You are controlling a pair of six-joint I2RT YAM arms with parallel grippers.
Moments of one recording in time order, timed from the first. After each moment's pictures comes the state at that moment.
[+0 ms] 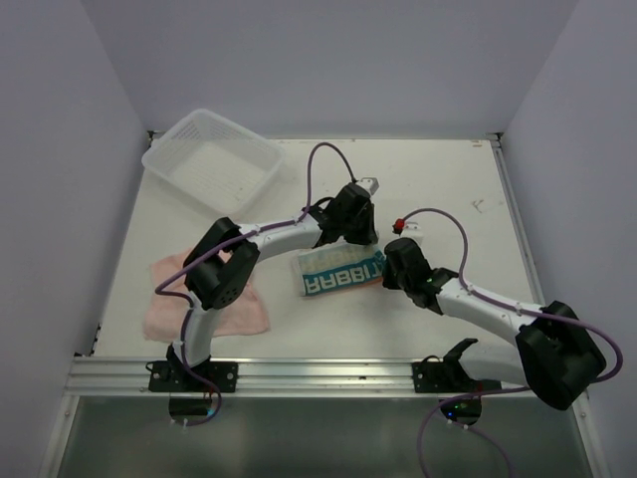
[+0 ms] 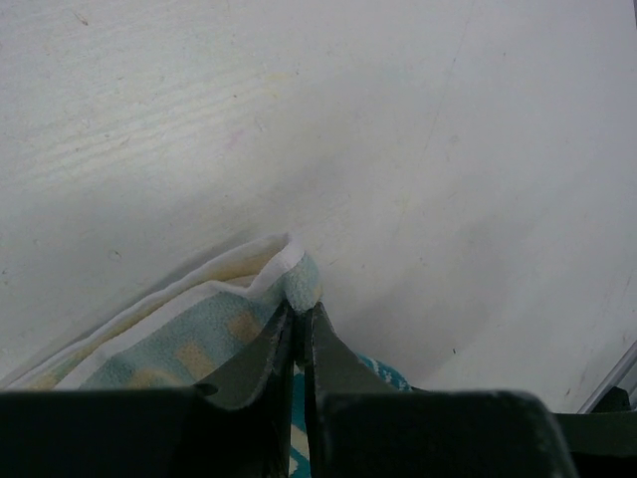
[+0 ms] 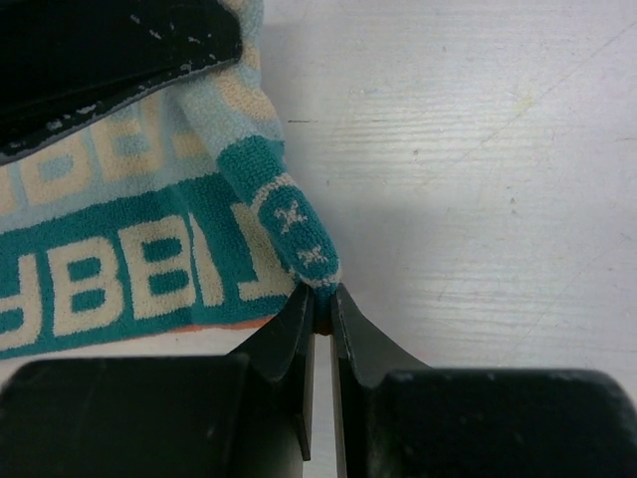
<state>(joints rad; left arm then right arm) -0.83 2.08 1.51 -0.15 0.08 -0.62 0.63 1.21 0.51 -0.14 0.32 0.57</state>
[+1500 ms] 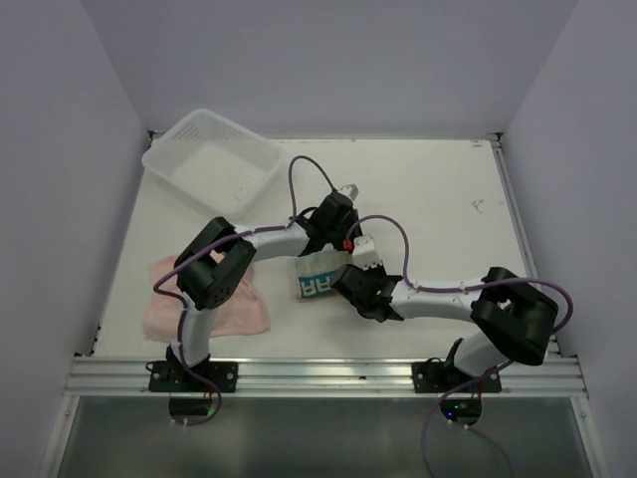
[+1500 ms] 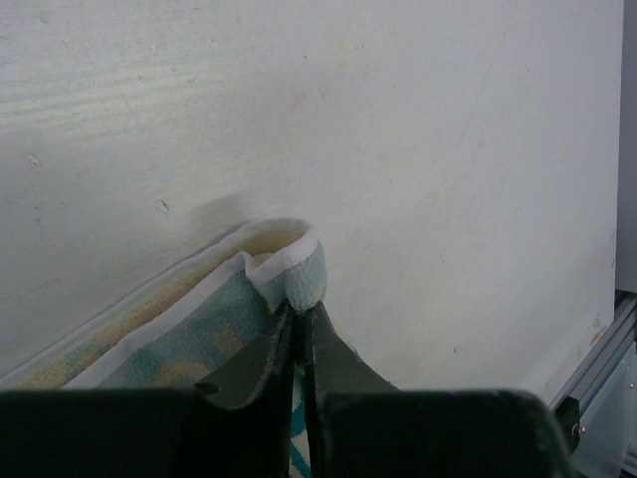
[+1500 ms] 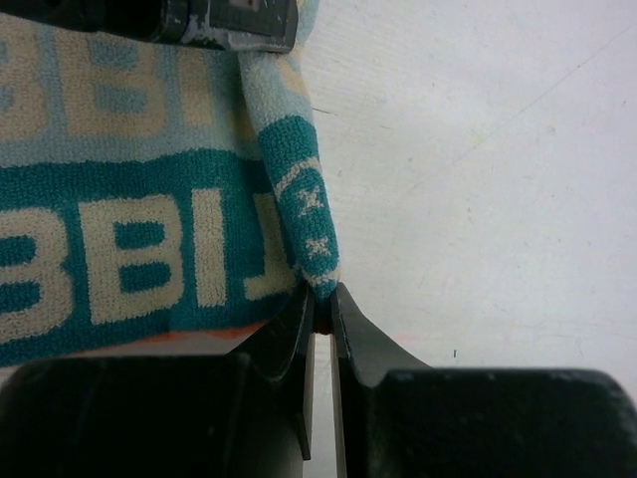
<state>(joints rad) -0.79 2.04 1.31 0.03 0.12 -0.77 1.03 1.50 0.68 -0.29 0.88 0.53</state>
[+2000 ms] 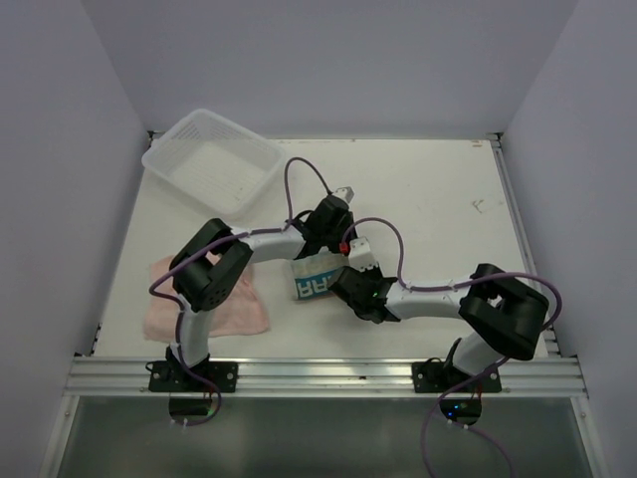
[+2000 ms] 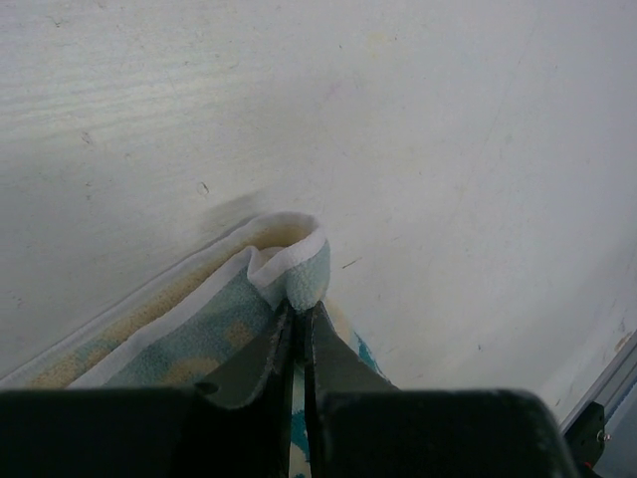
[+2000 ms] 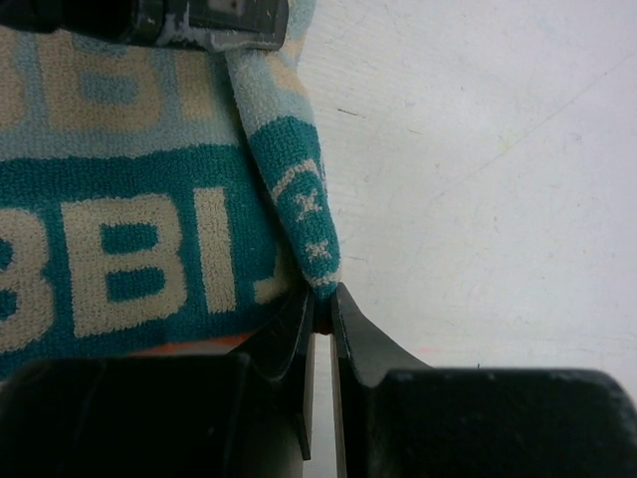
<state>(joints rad) -0.78 2.01 1.25 0.05 0.09 -0.76 1.04 1.55 0.67 -0.22 0.88 0.51</state>
